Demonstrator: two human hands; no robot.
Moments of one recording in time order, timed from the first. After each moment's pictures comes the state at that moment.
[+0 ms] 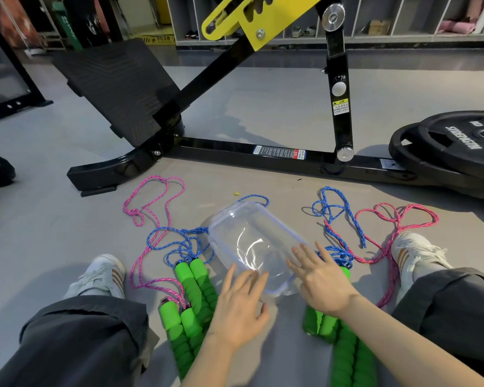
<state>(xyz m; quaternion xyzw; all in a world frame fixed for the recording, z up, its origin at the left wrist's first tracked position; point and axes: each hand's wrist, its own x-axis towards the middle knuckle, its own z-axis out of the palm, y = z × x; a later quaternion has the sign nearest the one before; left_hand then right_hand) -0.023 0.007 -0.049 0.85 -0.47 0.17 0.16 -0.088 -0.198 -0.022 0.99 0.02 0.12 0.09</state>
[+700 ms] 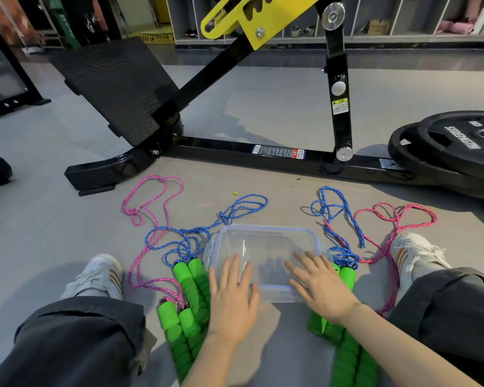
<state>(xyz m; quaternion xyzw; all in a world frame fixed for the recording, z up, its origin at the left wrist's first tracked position) -0.022 0.005 -0.053 0.92 -0.34 0.15 0.14 -0.101 -0.195 -0.029 0.99 -0.06 0.08 -0.03</state>
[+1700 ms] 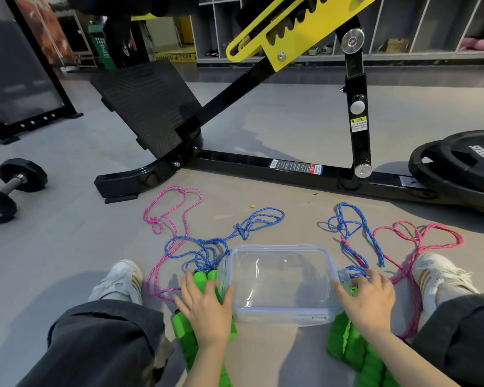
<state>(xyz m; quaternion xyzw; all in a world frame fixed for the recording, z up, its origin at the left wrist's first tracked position) 0.008 0.042 -0.060 0.94 -0.04 0.18 0.28 -0.104 -0.212 -0.039 0.88 -0.41 0.16 -0.18</state>
